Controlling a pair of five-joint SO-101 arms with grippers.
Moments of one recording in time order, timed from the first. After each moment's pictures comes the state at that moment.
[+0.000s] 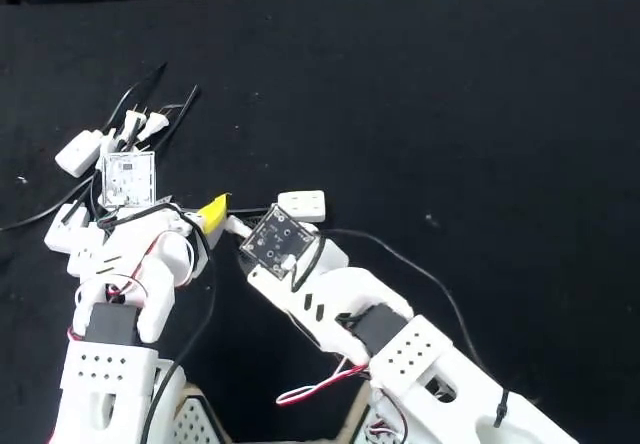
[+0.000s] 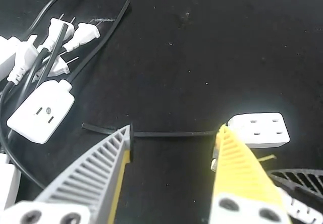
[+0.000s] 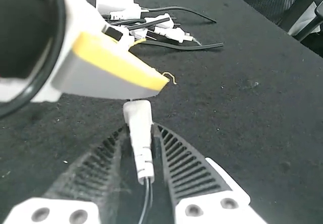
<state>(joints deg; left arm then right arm) -0.8 -76.8 76.3 41.9 4.0 -42.3 -57.0 82.6 8.7 14.6</state>
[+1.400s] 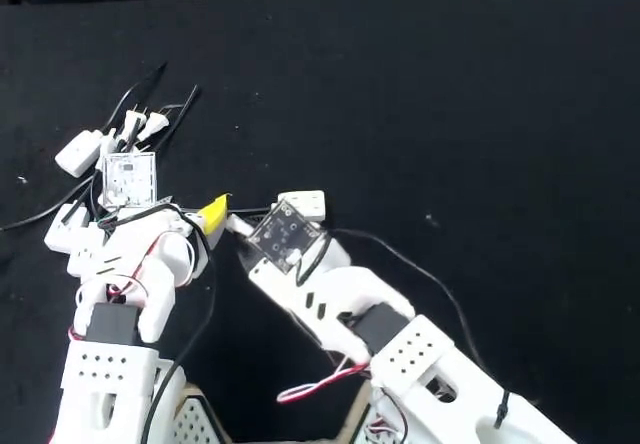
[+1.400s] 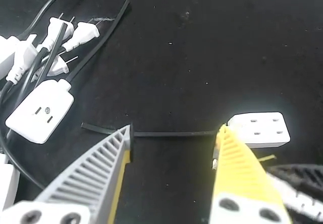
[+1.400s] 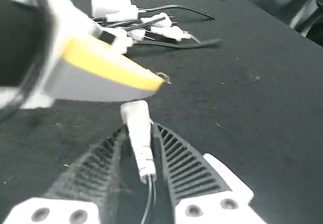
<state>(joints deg) -0.8 -76.8 76.7 41.5 4.0 -39.8 -57.5 82.6 10.2 11.8</state>
